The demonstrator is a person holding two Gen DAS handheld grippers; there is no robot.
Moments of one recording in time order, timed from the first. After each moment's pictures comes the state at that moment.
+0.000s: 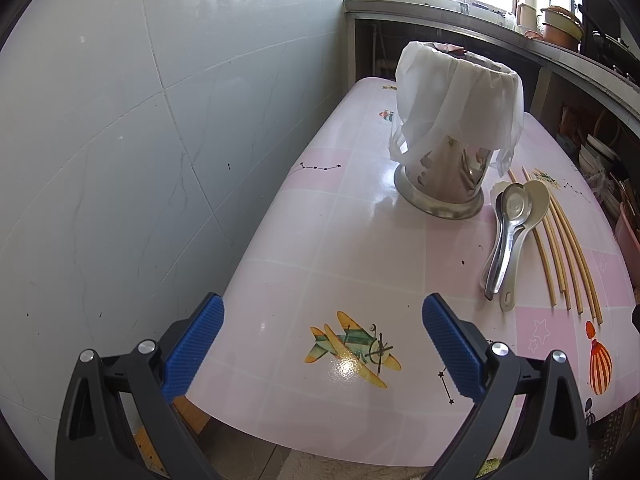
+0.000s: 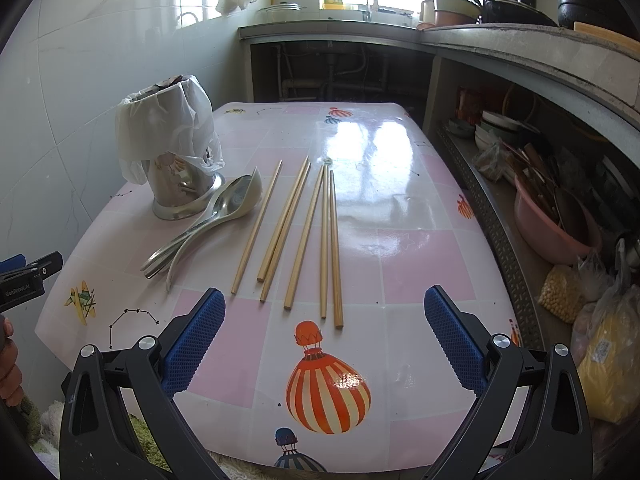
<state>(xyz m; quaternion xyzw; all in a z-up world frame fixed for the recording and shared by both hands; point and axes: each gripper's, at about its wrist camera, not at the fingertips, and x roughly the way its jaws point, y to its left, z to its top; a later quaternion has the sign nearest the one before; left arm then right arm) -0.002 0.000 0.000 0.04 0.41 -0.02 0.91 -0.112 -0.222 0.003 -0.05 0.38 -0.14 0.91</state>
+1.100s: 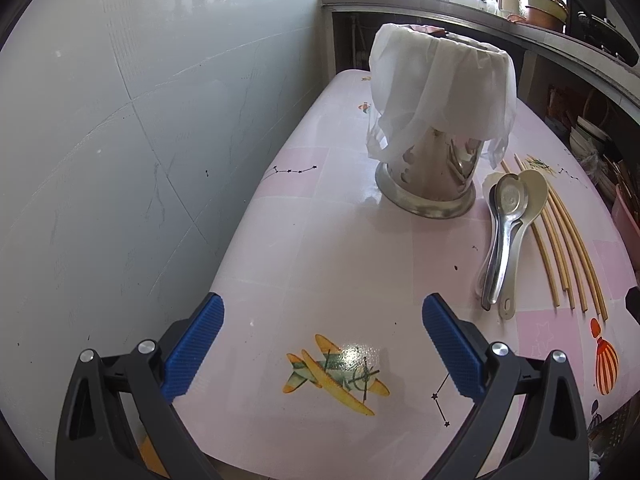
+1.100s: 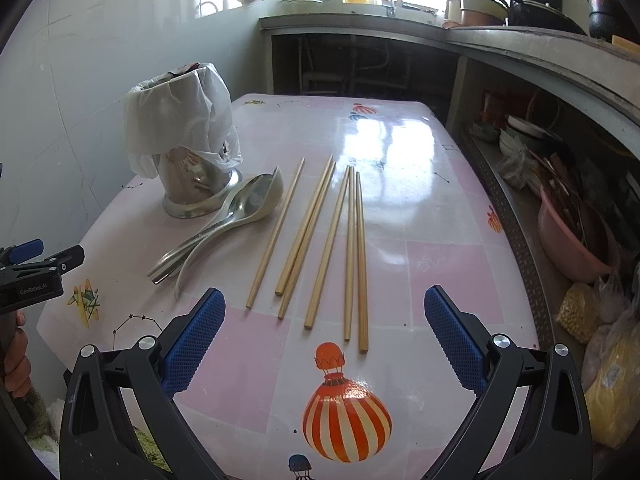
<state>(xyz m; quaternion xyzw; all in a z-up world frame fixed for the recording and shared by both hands) 0.011 -0.011 -0.008 0.07 0.42 -0.05 0.90 -0.079 -0.215 -0.008 -0.07 0.39 -0.09 0.91</state>
